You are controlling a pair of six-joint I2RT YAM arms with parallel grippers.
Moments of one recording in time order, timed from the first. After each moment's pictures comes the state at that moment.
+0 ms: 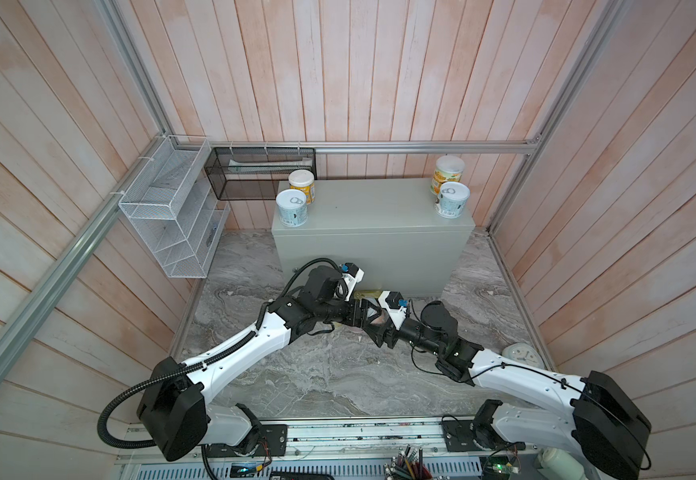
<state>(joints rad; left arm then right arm) -0.71 1.37 1.05 -0.31 0.43 -0.46 0.82 1.17 0.51 0.49 -0.21 -0.01</state>
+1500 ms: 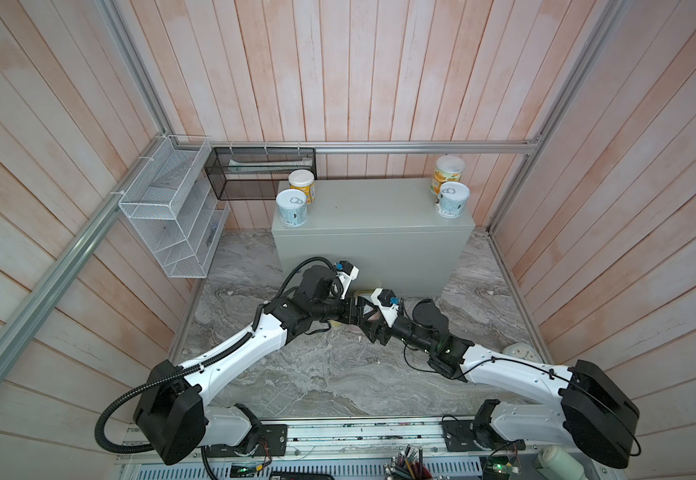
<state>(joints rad) -0.67 1.35 1.02 -0.27 0.44 -0.47 0.86 1.24 0.56 0.51 -0.11 0.00</state>
